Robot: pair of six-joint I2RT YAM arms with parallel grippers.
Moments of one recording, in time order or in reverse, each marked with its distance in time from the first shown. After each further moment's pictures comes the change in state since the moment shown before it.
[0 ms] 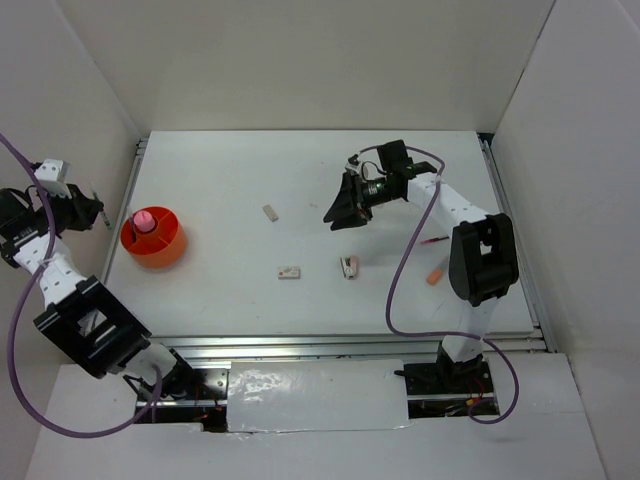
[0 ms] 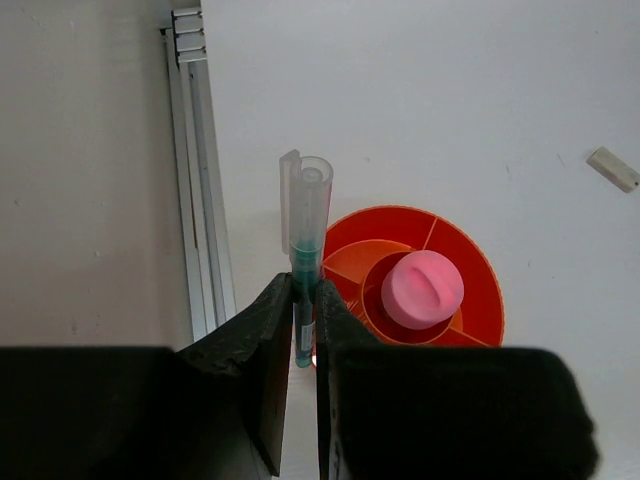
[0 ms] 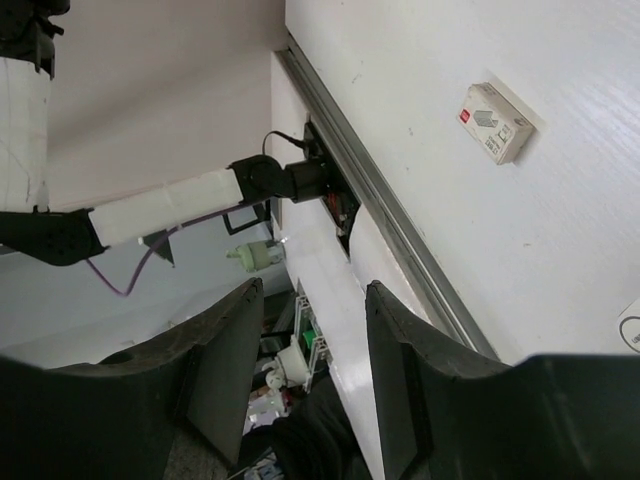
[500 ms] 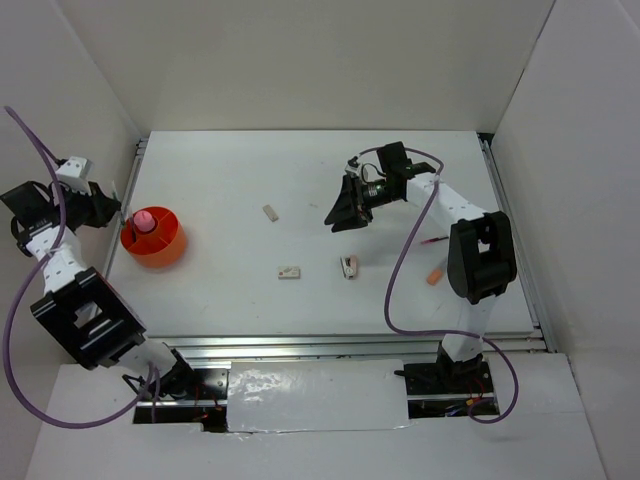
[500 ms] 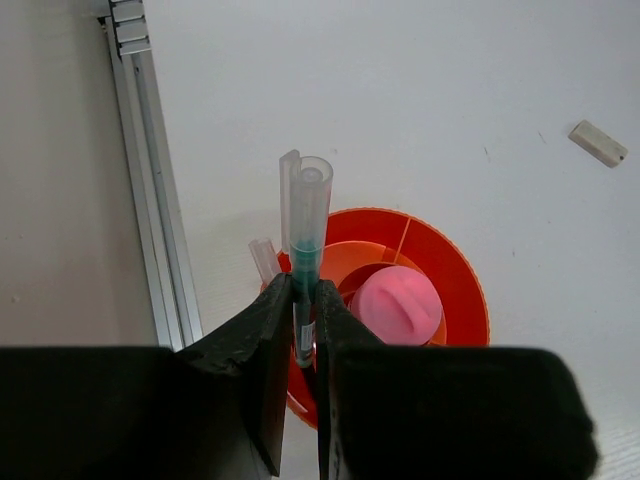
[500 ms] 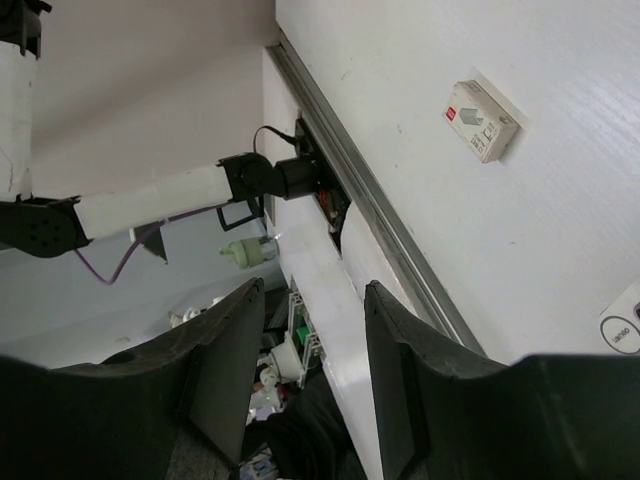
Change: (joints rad) left arm -0.084 0.060 0.008 -0.030 -0.028 0.051; right arm -0.009 0.020 0.000 -0.021 0.002 -0.046
